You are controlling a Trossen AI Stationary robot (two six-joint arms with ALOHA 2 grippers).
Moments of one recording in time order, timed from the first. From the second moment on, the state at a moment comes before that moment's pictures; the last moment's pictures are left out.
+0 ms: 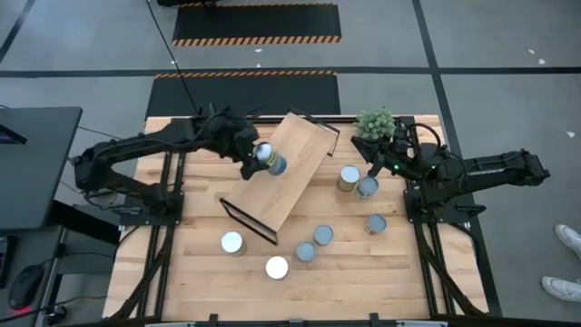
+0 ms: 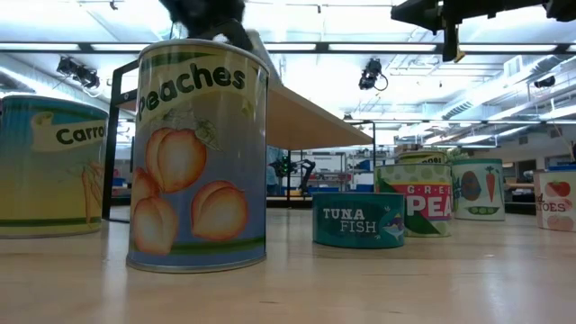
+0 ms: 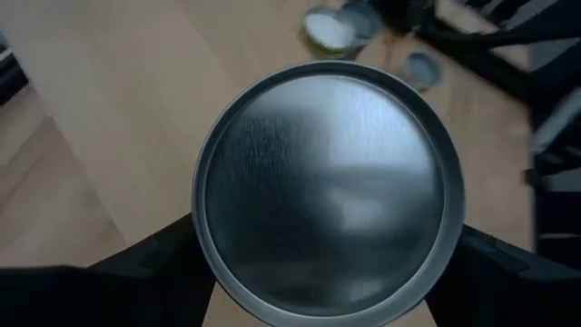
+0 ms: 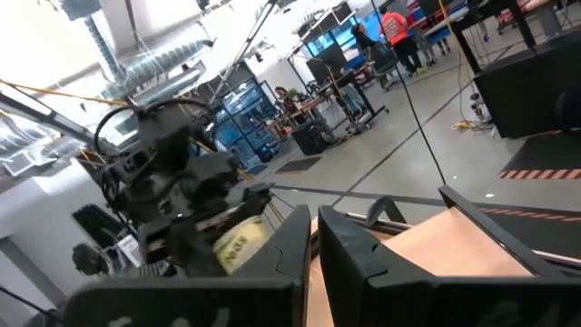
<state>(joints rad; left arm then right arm) 0.34 1.34 1.24 -0.65 0.19 -0.23 0.02 0.72 0.52 0.36 0.53 0.50</state>
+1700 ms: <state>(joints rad) 0.57 1.98 2.02 -1.08 0.14 0.43 0.02 0.72 0.52 0.30 0.54 0.55</state>
